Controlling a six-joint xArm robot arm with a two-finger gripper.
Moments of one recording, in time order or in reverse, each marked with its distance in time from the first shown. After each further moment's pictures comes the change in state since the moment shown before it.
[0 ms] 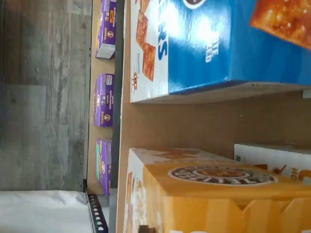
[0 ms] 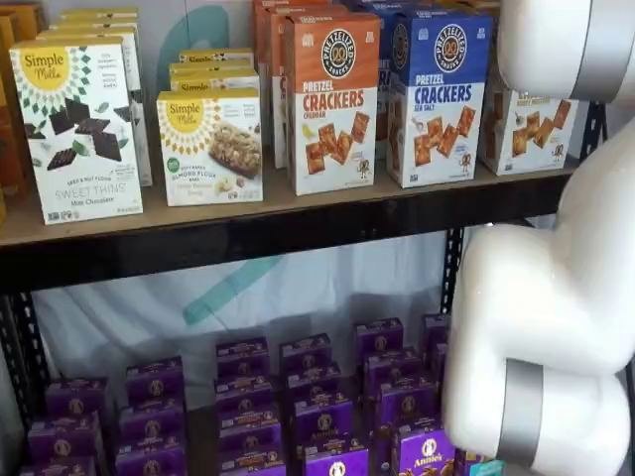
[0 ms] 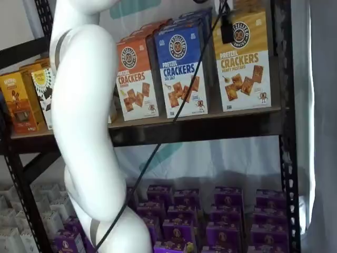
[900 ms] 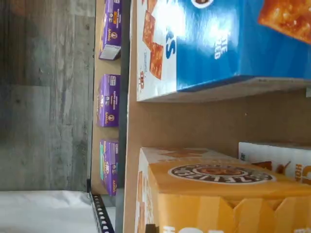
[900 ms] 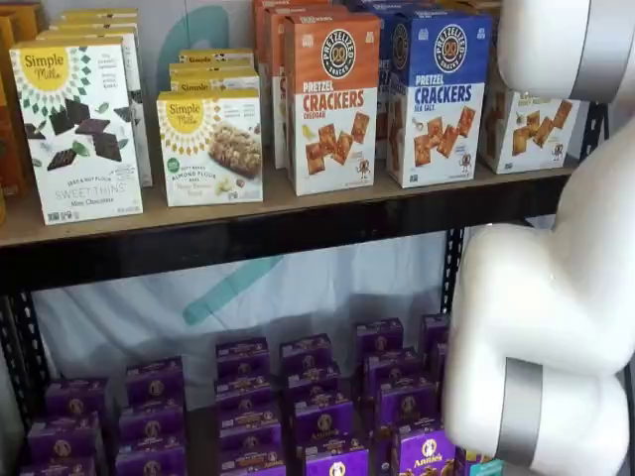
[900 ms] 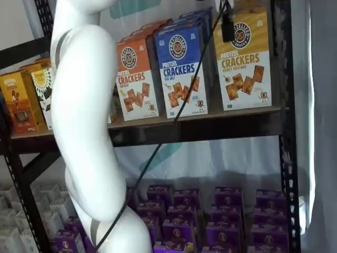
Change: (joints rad) arm -0.019 -0.003 -0.017 0.007 0.029 -0.013
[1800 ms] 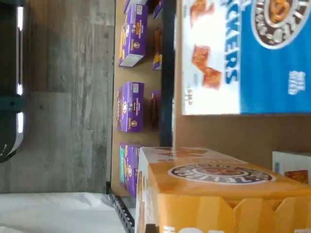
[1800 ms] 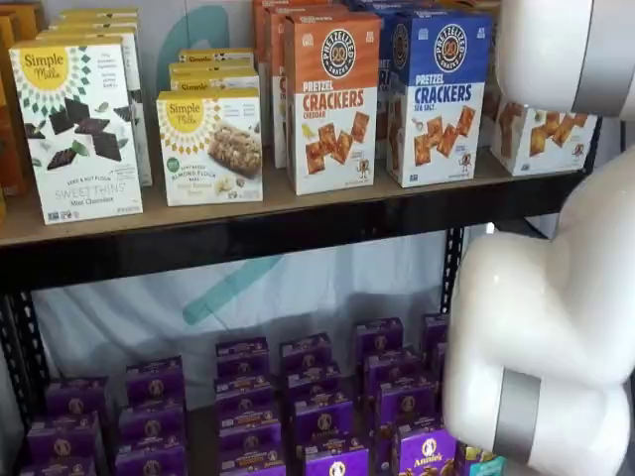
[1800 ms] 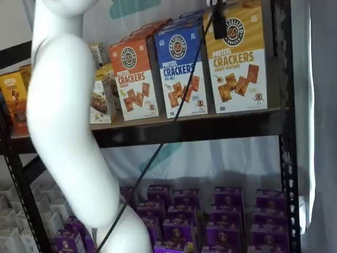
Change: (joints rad) arm -0.071 -0.150 0.081 0.014 0.085 -0.054
